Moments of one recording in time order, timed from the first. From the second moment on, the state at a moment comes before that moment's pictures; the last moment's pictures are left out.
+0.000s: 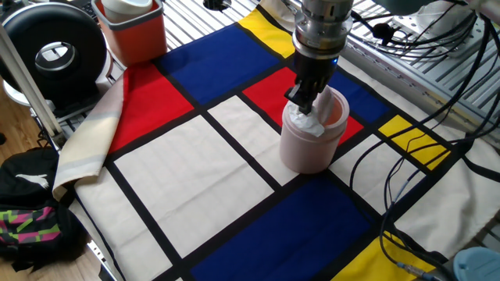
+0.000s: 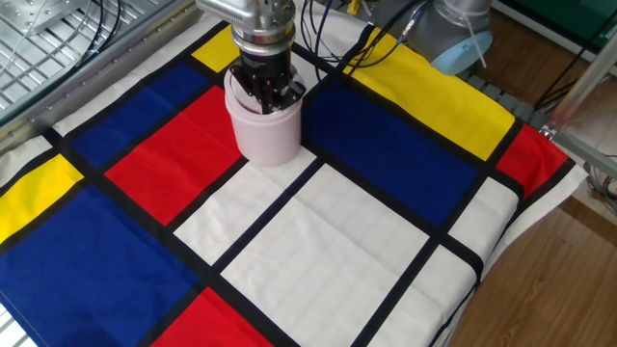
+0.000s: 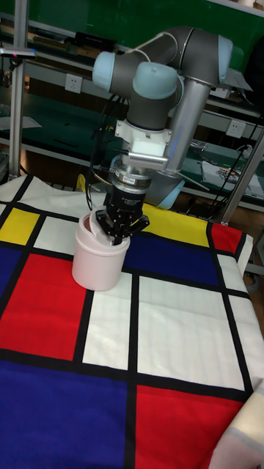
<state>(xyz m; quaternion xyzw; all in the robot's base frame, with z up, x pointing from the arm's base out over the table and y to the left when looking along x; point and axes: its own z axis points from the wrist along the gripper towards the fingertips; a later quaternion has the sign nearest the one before) 0.433 -0.010 0.128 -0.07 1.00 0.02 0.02</state>
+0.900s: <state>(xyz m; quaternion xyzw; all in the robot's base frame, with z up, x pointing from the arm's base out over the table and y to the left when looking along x) 0.428 -0.022 0.141 -0.07 1.00 0.01 0.01</state>
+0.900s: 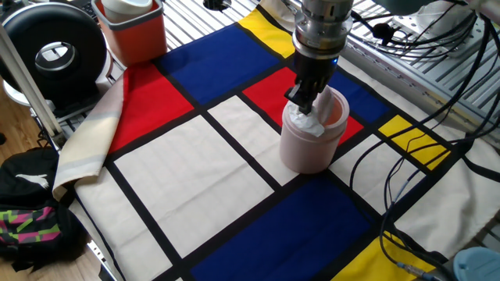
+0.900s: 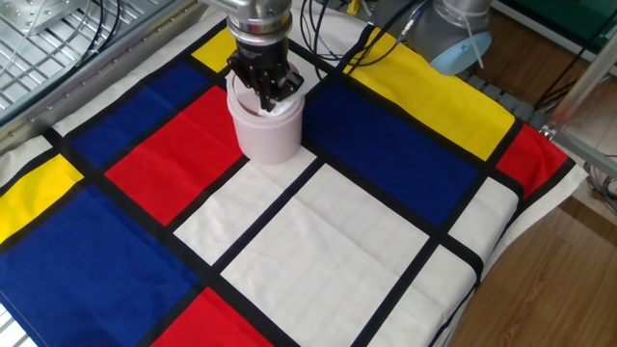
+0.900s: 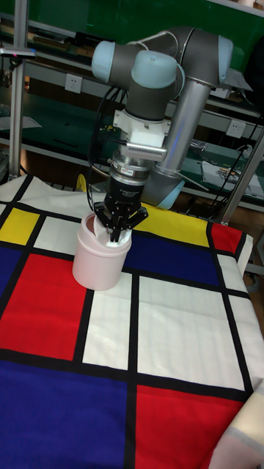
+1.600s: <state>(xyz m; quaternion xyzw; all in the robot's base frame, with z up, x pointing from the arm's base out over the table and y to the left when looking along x) 0.429 -0.027 0.157 -0.10 0.99 -0.02 0.01</state>
